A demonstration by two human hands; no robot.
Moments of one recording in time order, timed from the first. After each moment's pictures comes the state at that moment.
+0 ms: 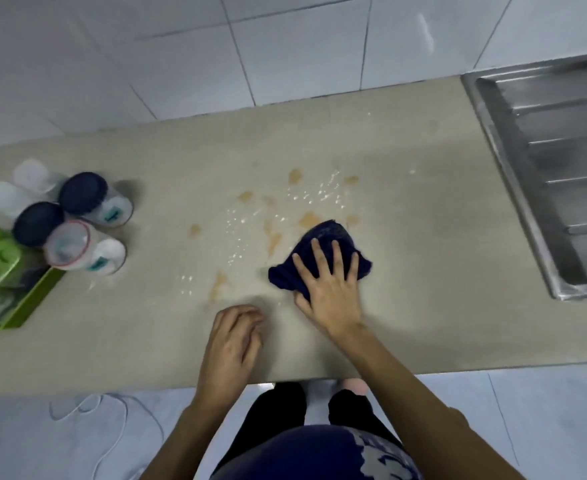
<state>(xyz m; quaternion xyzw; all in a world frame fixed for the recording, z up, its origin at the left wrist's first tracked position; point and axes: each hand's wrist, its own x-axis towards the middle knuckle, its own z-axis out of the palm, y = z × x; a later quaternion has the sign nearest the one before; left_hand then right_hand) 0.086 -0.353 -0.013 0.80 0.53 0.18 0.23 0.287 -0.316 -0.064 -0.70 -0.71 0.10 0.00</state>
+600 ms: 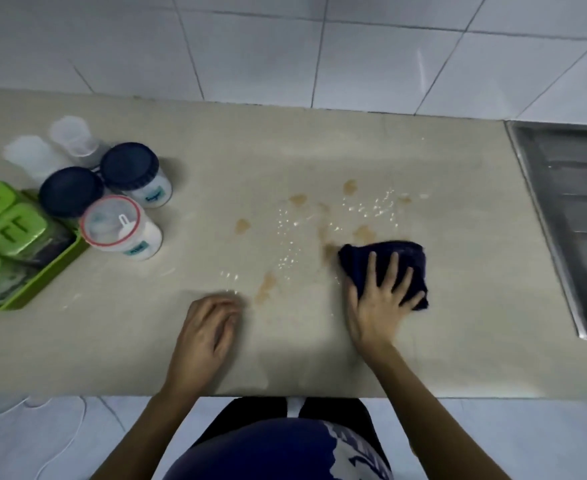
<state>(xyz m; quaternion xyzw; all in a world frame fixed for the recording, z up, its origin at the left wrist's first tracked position) -0.040 -0.299 -0.037 0.77 0.54 0.23 0.24 0.241 -0.302 -0.072 -0.87 -0.48 0.09 0.03</state>
